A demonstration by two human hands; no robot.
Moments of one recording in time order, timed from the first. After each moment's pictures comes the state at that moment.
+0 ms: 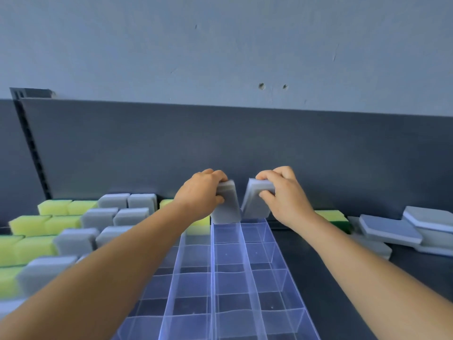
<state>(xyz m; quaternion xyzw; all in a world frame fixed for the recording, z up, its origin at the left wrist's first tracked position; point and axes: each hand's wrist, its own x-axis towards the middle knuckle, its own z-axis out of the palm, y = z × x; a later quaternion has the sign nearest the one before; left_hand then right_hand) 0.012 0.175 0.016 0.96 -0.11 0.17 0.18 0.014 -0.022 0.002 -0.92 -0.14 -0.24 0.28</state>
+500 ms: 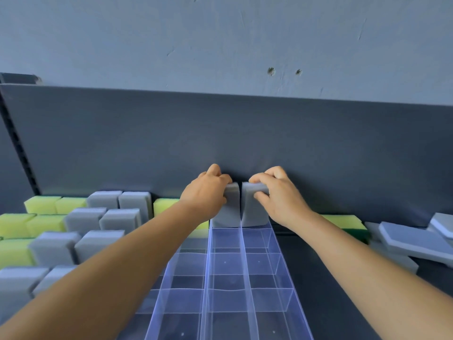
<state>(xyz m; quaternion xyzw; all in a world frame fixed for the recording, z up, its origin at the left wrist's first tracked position) 0.052 0.162 0.001 0.98 -0.09 0.15 0.08 0.064 -0.017 -0.010 -0.93 -0.18 -0.19 0.25</state>
